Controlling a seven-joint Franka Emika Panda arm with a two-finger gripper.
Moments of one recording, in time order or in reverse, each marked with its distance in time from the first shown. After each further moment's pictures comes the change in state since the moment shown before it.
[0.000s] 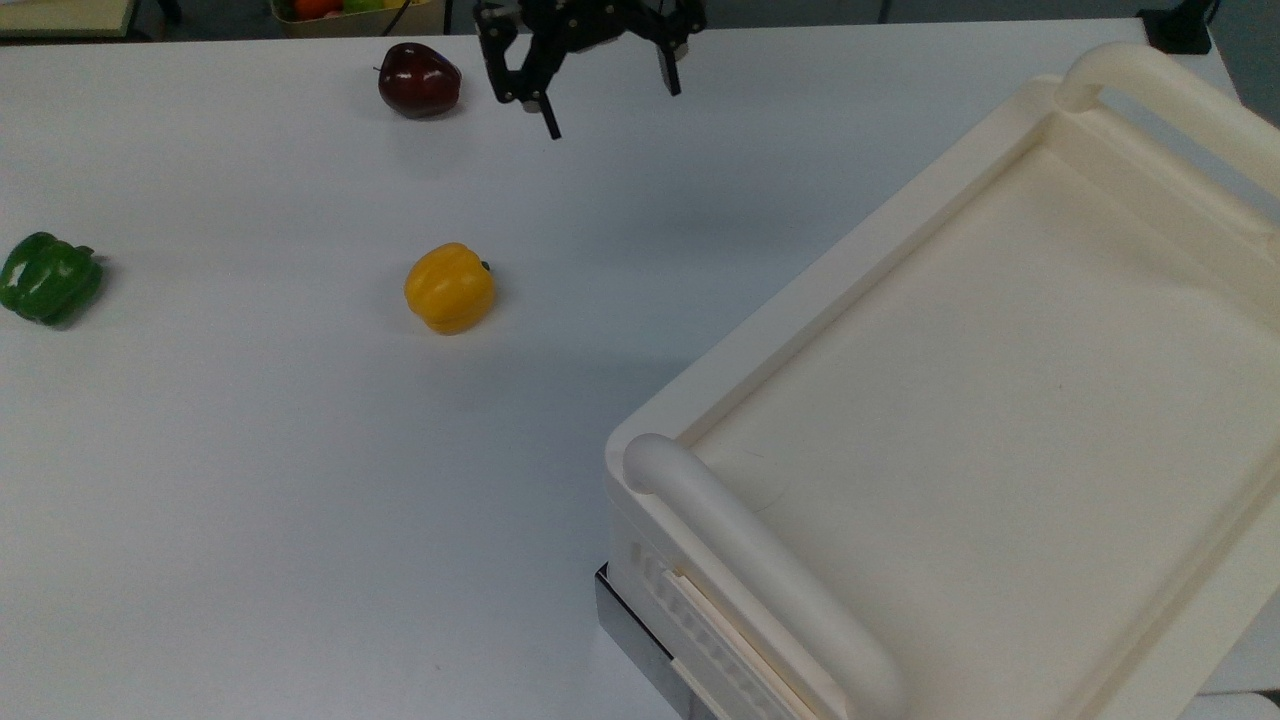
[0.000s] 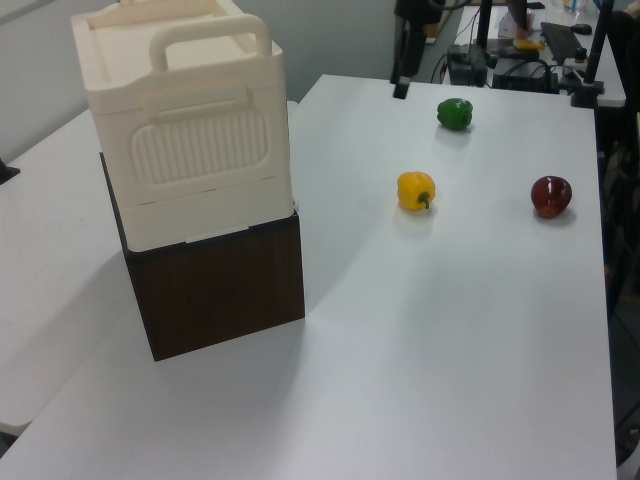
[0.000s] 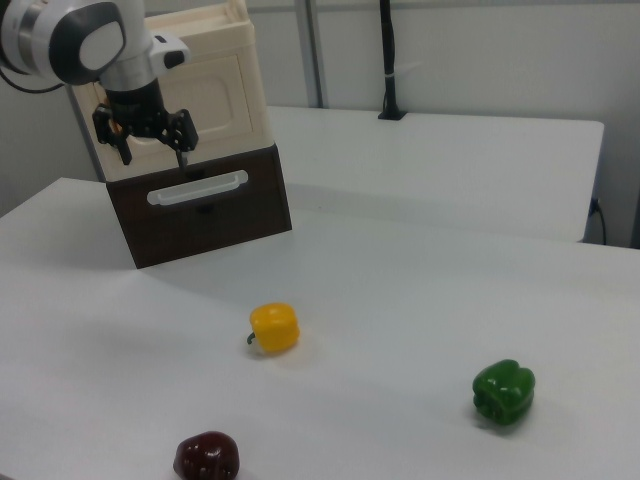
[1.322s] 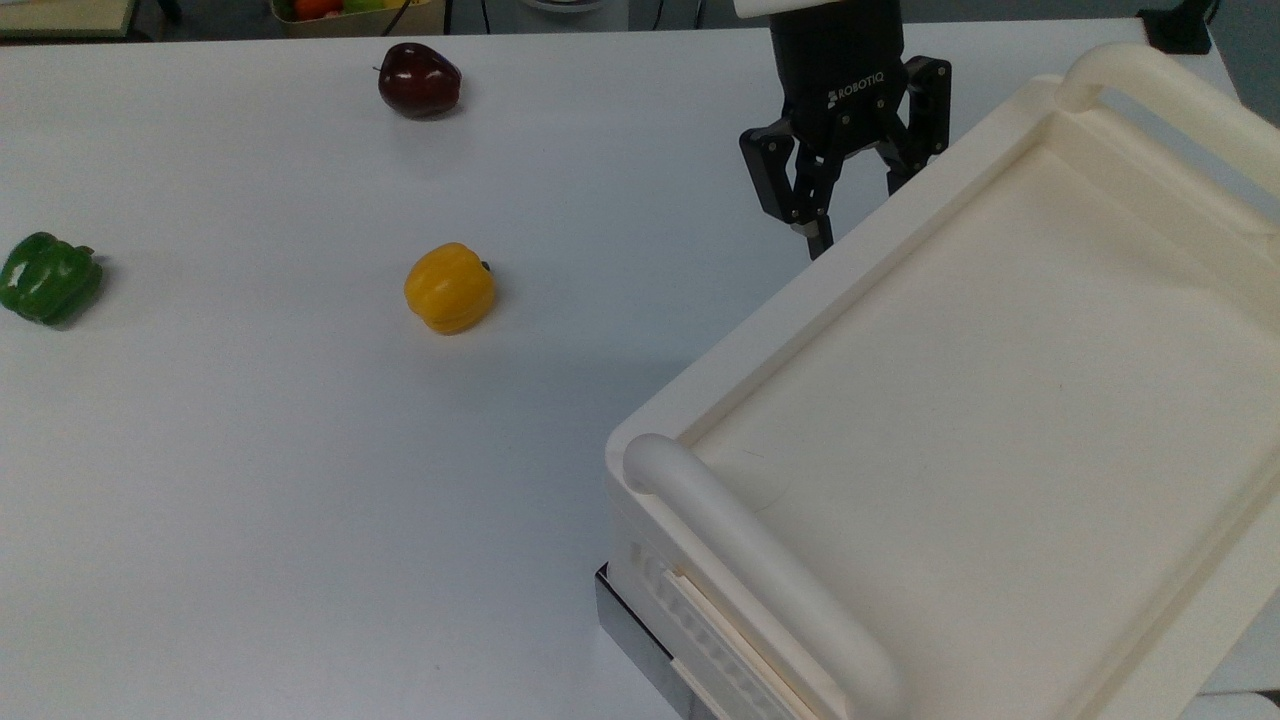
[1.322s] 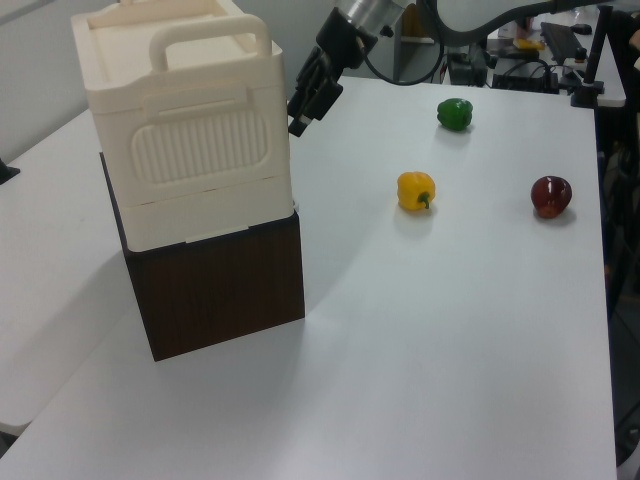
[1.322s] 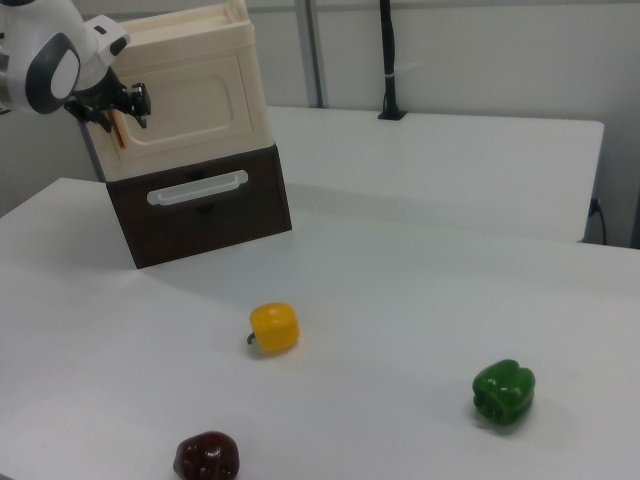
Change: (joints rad) arm 0.195 0.184 0.022 0.091 -0.007 0.495 0.003
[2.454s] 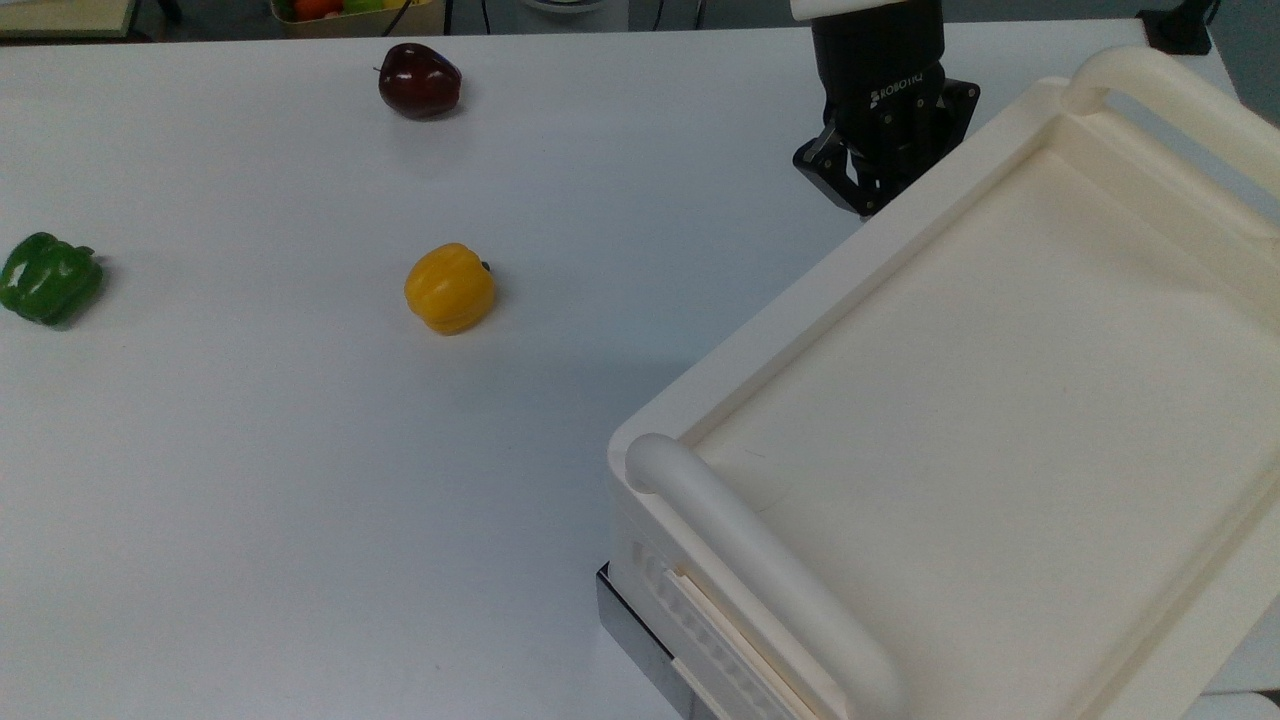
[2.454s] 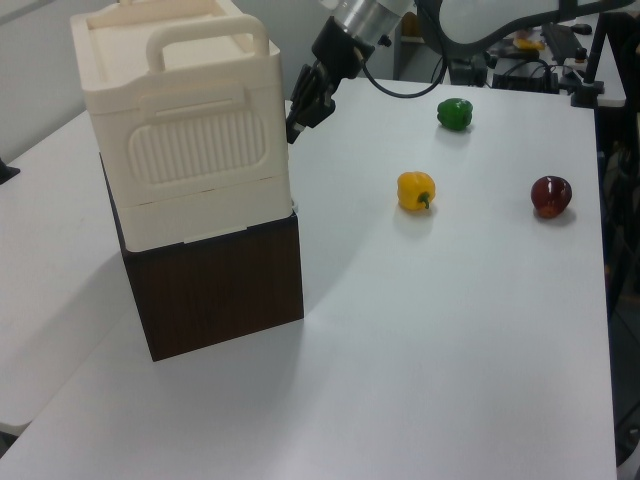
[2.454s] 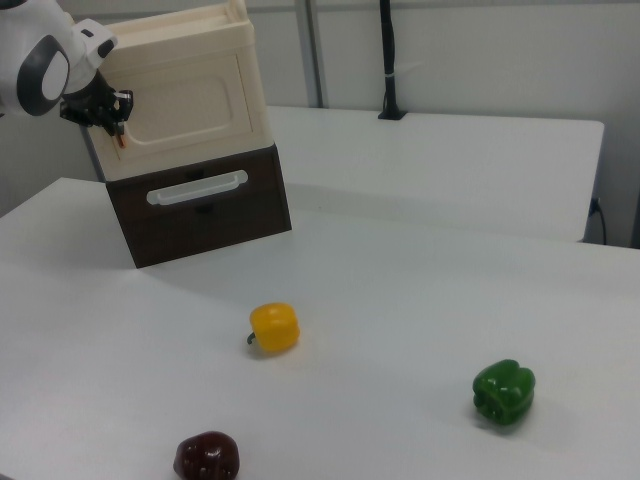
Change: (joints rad) arm 0.009 0.011 0.031 0.008 -0.036 -0.002 0.000
